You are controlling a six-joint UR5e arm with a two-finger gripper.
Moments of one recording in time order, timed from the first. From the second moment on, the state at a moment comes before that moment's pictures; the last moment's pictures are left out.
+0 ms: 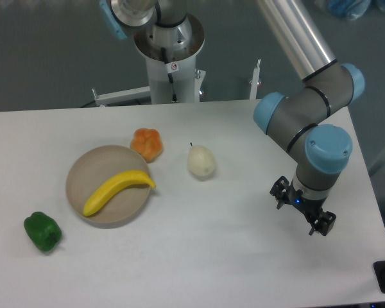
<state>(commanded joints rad) 2.43 -2.20 -1.37 -1.04 1.55 1.42</state>
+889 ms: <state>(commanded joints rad) 2.18 -1.93 -1.72 -1.05 1.47 1.25</state>
